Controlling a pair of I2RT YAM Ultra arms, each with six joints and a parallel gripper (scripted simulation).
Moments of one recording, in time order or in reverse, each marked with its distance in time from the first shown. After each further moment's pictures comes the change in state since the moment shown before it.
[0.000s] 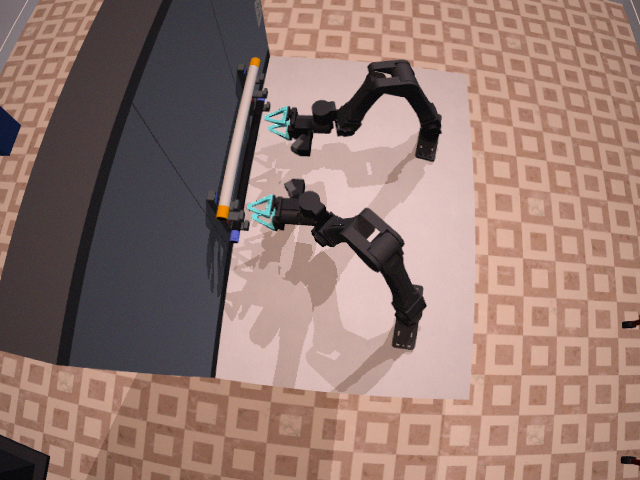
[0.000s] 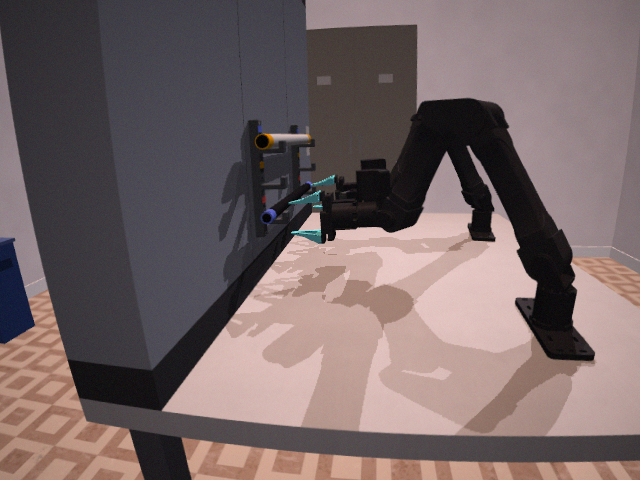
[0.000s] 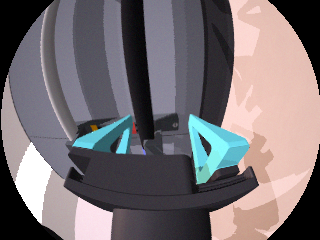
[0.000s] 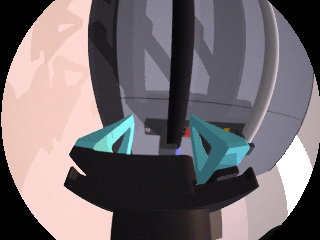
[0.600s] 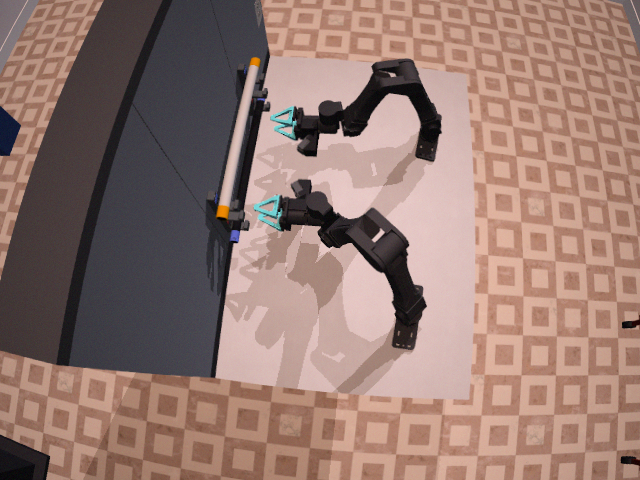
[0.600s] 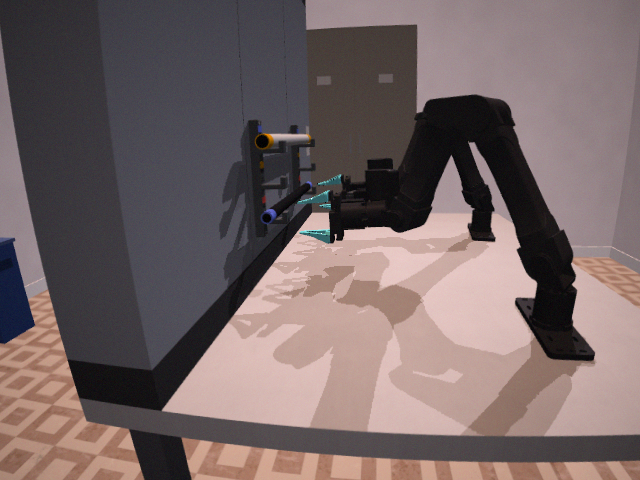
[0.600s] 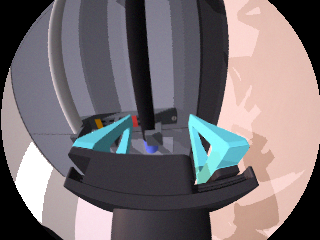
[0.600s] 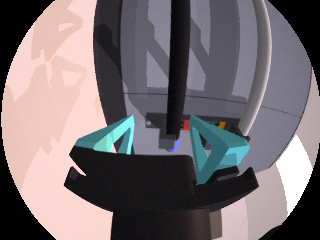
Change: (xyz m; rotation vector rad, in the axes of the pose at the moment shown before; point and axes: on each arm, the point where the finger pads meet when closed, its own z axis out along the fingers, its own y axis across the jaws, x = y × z) left arm 0.000 0.000 -0.020 -0.001 0.000 0.002; right arm 0.000 0.000 -0.020 0.001 0.000 -0.001
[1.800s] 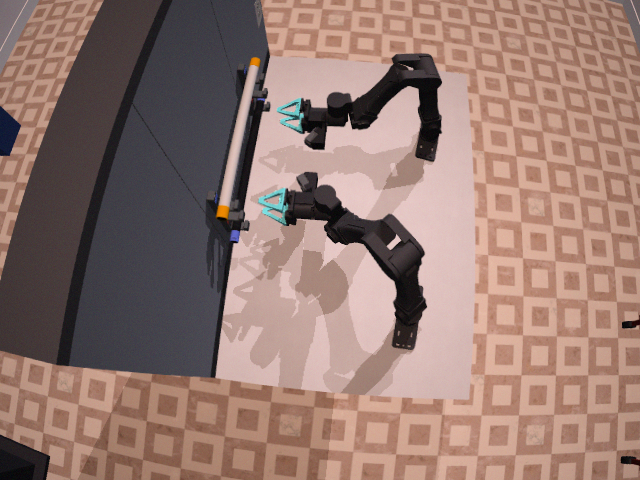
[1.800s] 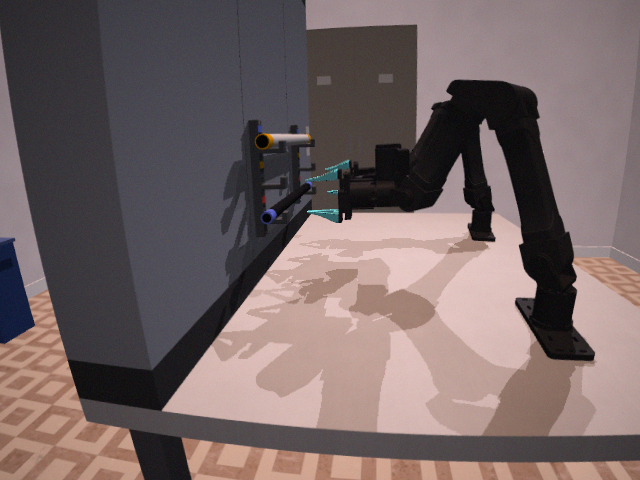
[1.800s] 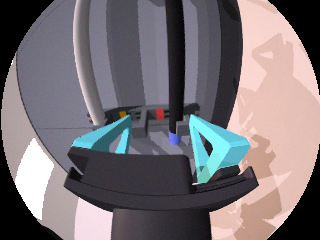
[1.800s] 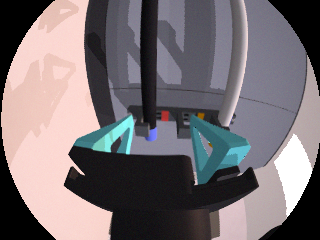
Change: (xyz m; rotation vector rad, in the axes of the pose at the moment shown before) left arm 0.001 0.048 -0.022 -0.021 0.002 -0.014; right arm 0.003 -0.042 -0.027 0.005 -0.001 0.000
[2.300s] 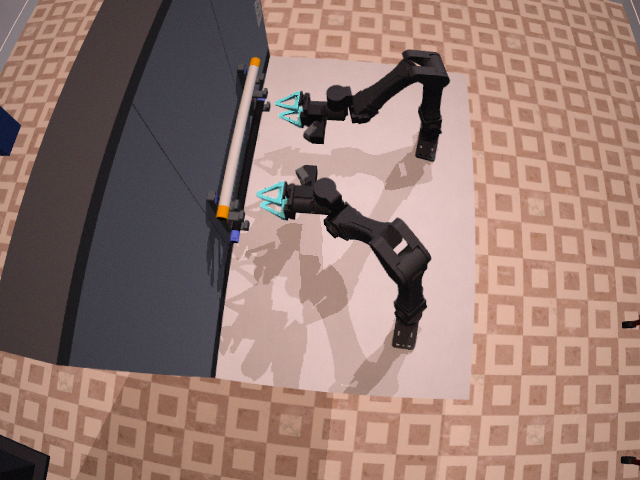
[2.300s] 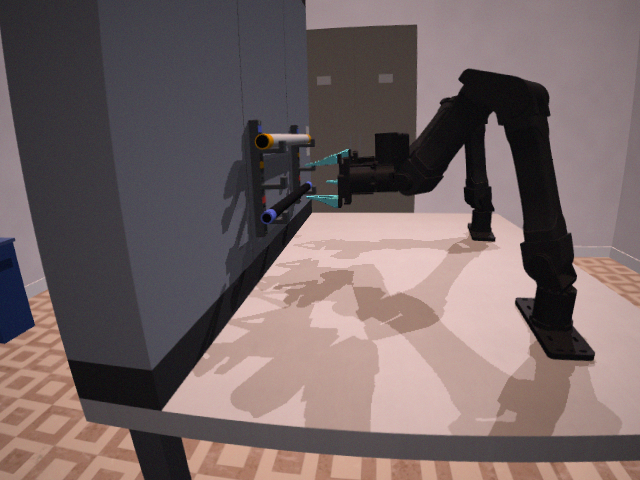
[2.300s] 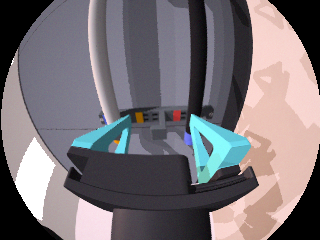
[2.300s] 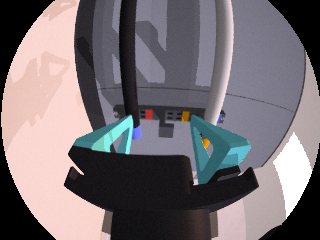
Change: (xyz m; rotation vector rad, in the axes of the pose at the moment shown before) left arm -0.003 0.033 0.000 -0.004 0.000 -0.003; right arm 0.003 -0.033 0.000 0.003 0.003 0.001
